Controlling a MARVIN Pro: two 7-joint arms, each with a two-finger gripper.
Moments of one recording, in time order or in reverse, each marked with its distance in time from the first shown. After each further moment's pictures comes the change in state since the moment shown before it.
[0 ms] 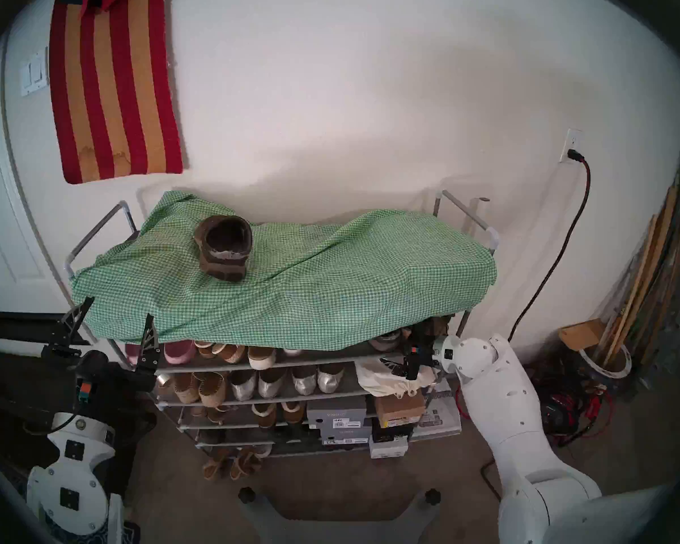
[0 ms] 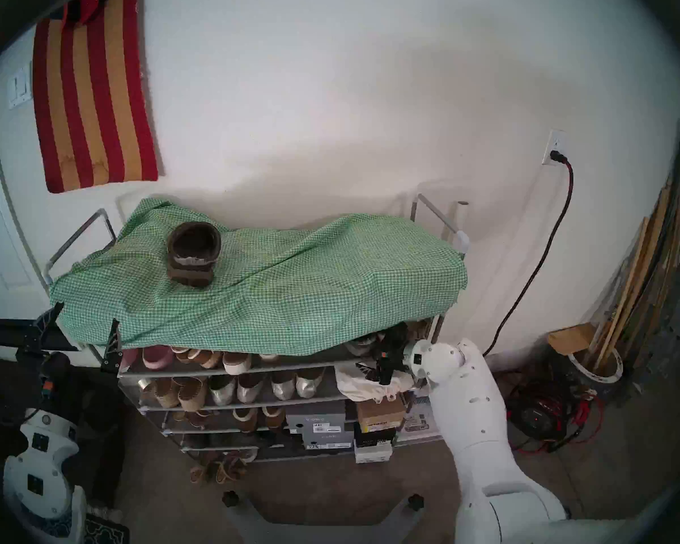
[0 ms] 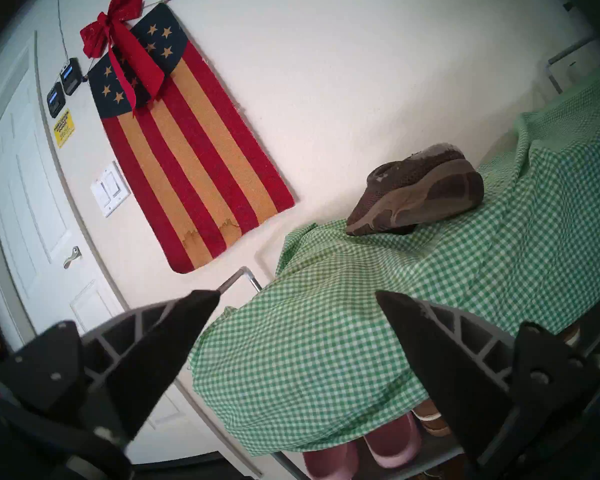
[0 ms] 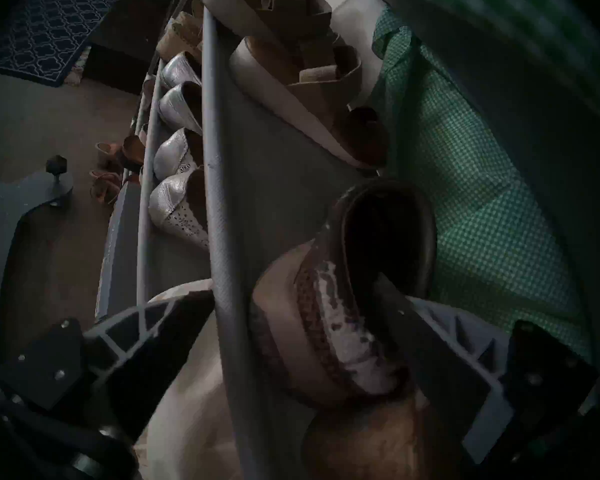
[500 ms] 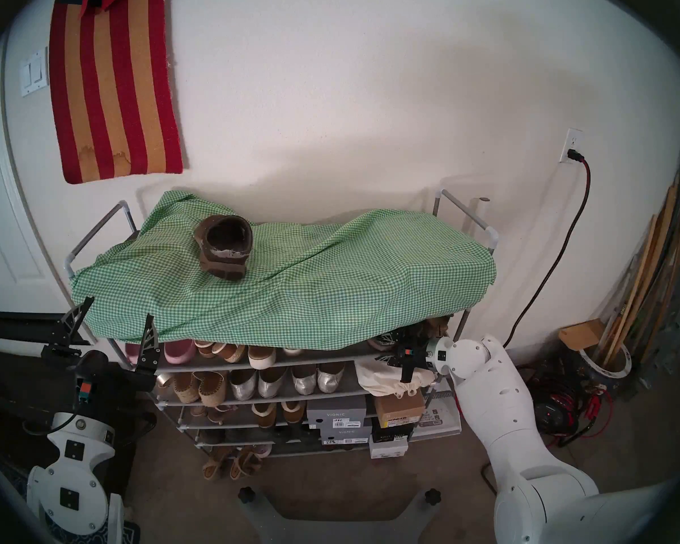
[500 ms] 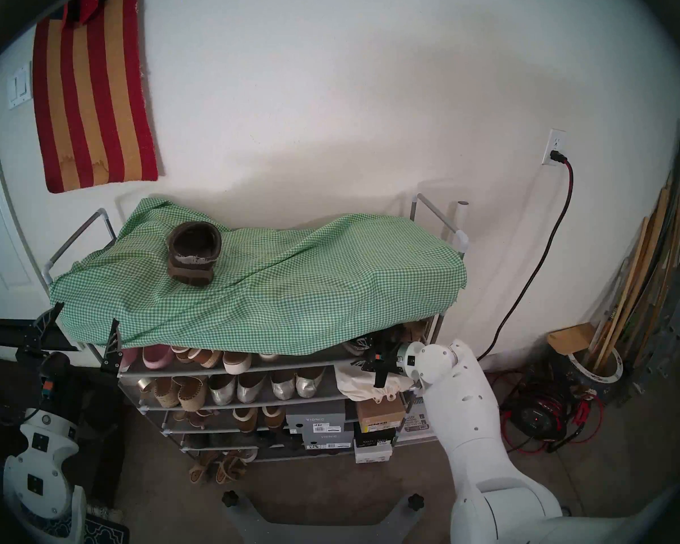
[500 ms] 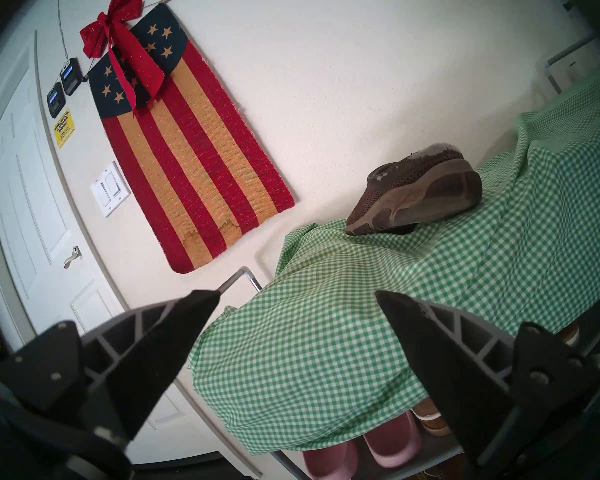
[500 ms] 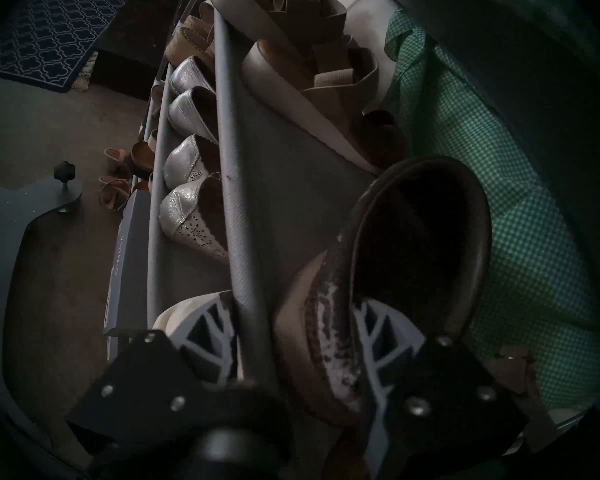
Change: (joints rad) left arm 0.000 -0.001 0.000 0.000 0.000 0.000 -0.001; right arm 0.007 -0.011 -0.009 0.023 -0.009 -0.004 0.008
